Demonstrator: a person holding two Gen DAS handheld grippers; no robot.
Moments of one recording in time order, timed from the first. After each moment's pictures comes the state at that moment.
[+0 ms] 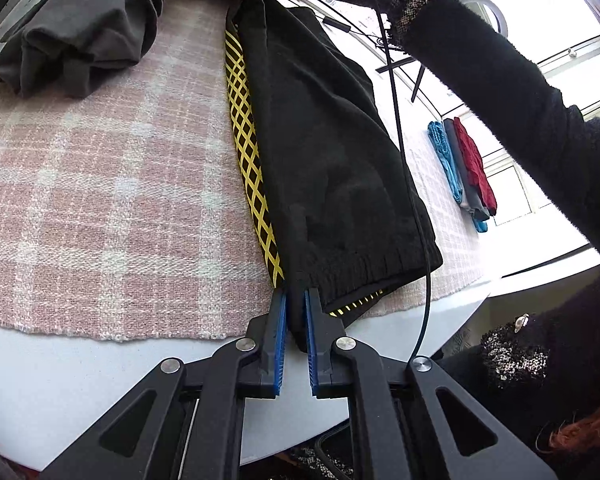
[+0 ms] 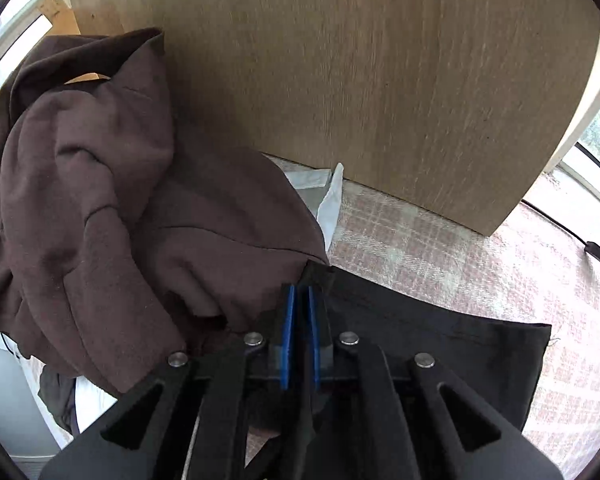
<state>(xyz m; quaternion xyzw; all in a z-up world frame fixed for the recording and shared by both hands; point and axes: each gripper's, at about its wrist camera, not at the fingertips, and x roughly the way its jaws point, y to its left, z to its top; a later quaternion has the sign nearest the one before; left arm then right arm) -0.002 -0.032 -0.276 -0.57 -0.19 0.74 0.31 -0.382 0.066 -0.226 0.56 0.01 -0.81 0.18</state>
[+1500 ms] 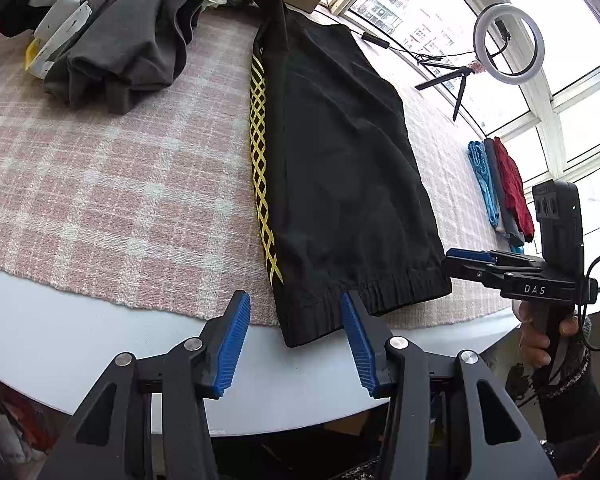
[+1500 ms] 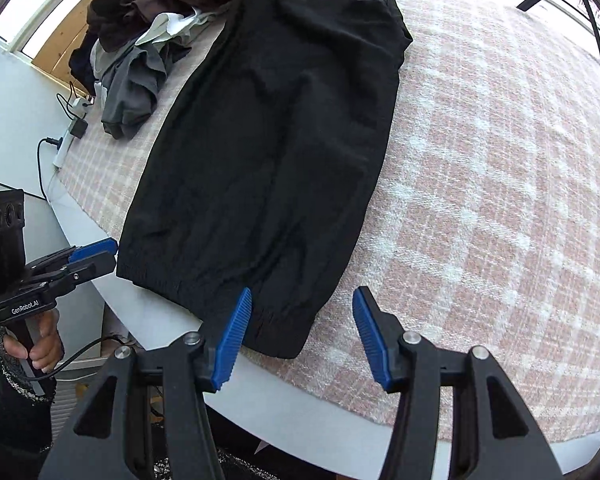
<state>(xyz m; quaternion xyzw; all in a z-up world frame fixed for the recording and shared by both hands) 0.018 -0.026 -0.255 -0.58 -0.17 0.77 0.20 0.012 0.253 -0.240 0.64 -0.06 -0.75 0.18</state>
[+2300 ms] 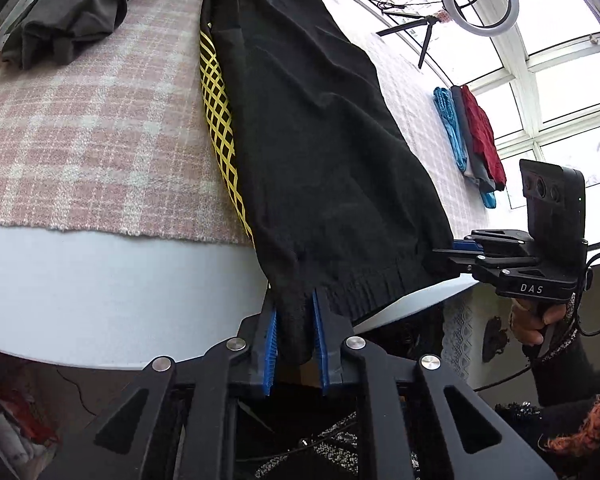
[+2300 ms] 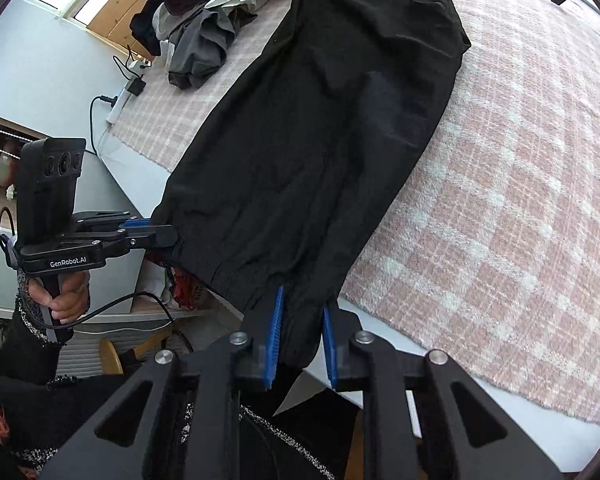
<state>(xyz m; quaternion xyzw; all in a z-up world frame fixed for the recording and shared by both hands) 0.062 0.007 -0.263 -0.64 -0.15 0.70 0.27 0.081 0.248 -0.234 0.64 -0.05 -0.71 0.27</state>
